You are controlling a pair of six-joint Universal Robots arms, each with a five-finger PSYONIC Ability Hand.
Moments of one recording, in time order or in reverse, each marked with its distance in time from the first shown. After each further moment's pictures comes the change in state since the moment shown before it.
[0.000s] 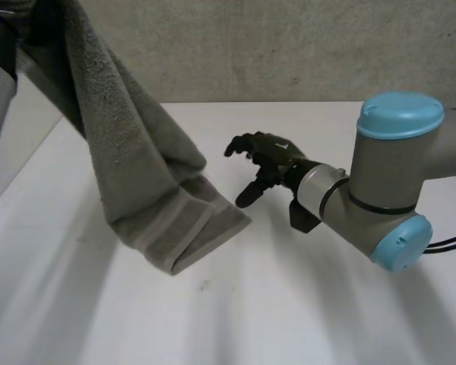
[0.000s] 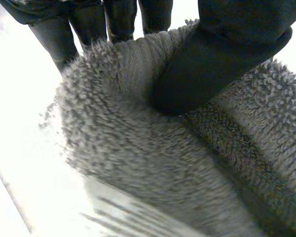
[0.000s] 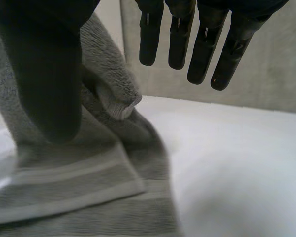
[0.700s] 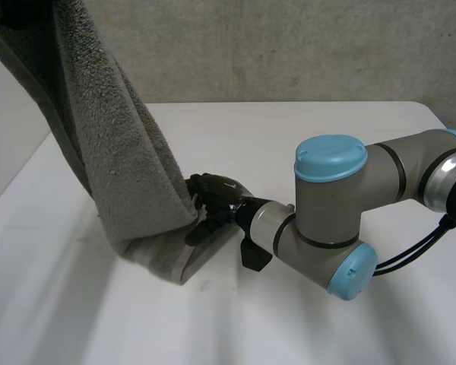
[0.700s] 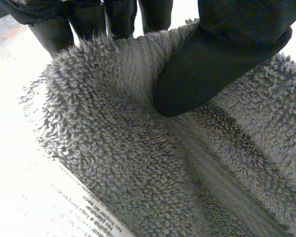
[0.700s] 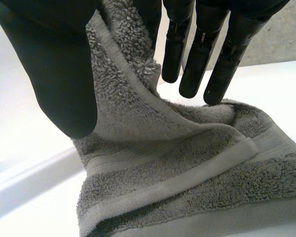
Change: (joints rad) left arm -0.047 0.122 -0.019 -0.050 0.008 0.000; right arm 0.148 0.134 -0.053 -0.015 -0.071 0.160; left_hand -0.001 0.000 0.000 0.000 0.000; right_hand 0.142 0.158 0.176 0.185 0.168
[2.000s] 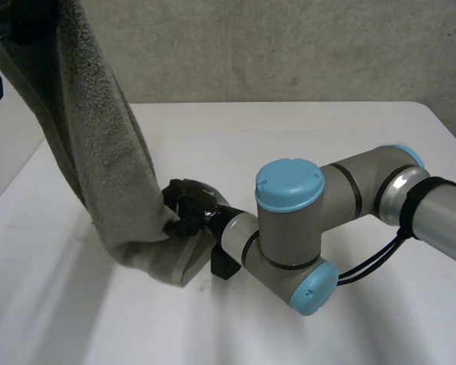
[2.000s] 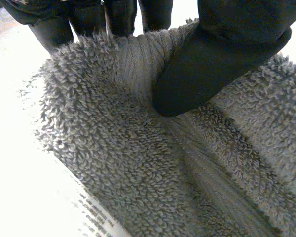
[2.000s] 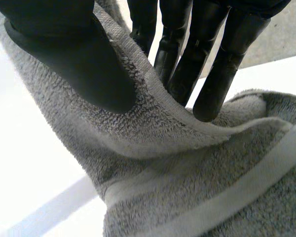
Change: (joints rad) left arm 0.006 -0.002 -0.034 0.016 0.001 -0.001; right arm 0.103 0.091 -0.077 -0.086 0.107 0.169; left_hand 0.000 0.000 0.000 0.000 0.000; right_hand 0.415 0.563 0.585 0.595 0.554
